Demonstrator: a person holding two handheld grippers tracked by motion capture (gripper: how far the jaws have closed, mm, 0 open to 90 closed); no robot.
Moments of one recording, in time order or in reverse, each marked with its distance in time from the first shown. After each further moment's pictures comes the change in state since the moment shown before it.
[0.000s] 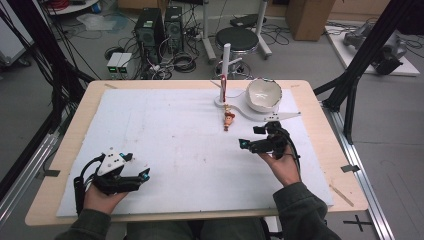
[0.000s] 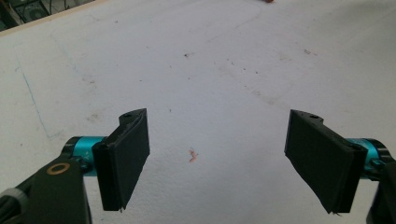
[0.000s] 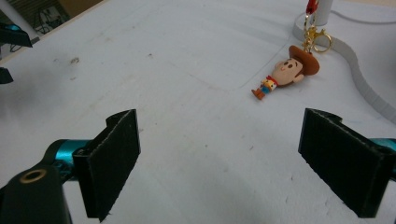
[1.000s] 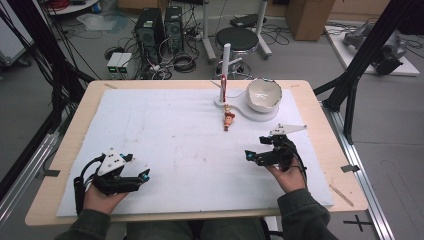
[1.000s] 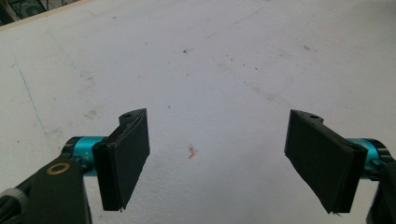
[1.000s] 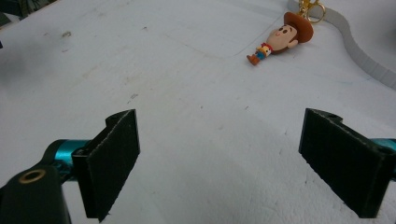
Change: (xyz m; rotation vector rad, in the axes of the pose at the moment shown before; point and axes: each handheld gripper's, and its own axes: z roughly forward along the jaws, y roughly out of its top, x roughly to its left) left arm 0.001 -0.001 0.001 0.009 -0.005 -0.001; right arm 0.003 -0.032 -0.013 0.010 -0.028 -0.029
